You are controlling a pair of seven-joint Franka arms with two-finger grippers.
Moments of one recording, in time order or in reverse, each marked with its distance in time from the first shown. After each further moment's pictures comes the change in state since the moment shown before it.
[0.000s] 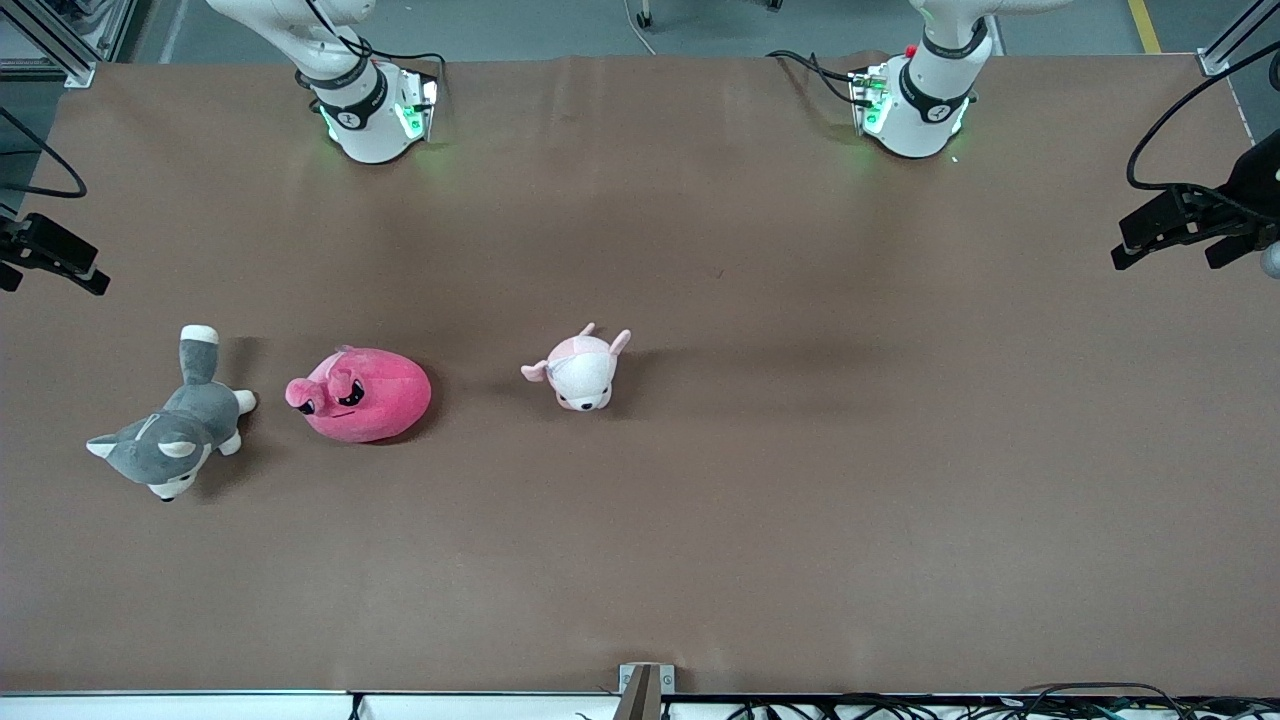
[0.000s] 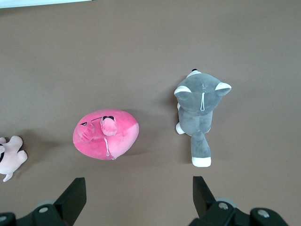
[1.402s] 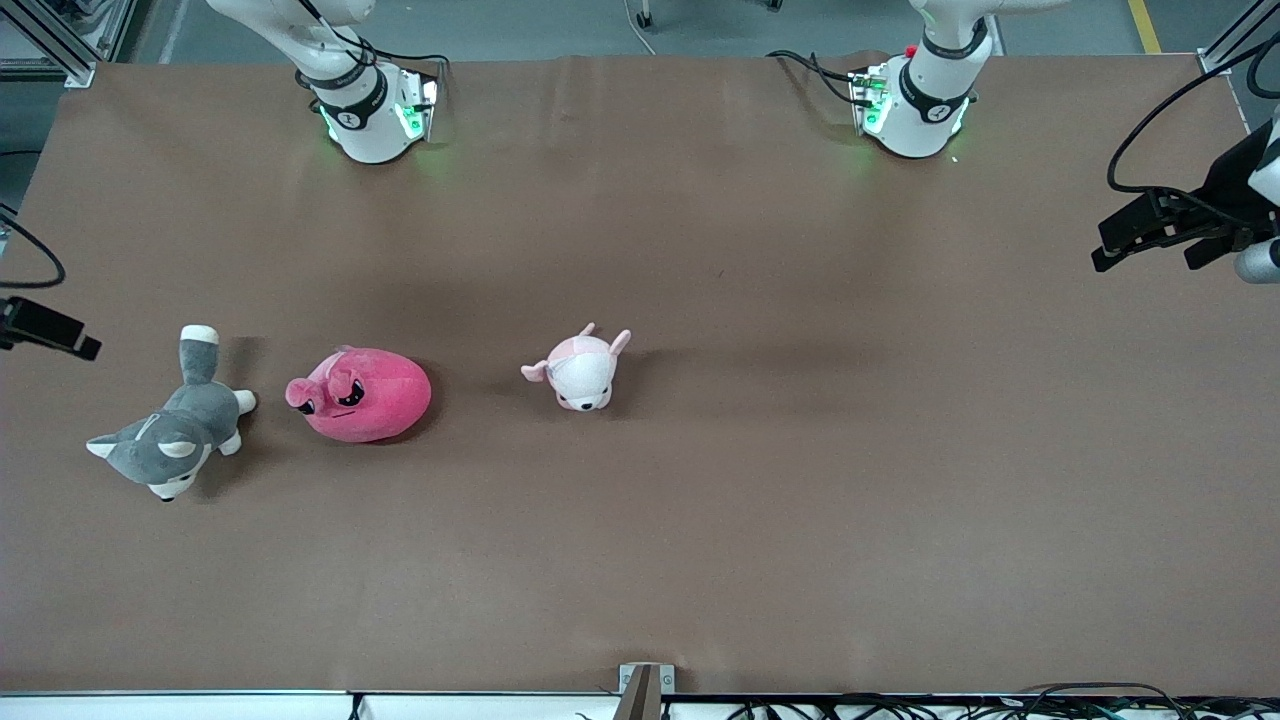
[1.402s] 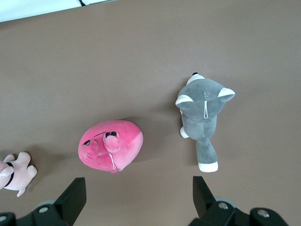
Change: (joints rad) left arm -0.006 0.004 -0.031 0.000 0.000 -0.001 -0.049; right arm 0.000 0.252 -0.011 0.337 0.023 -0.154 0.076
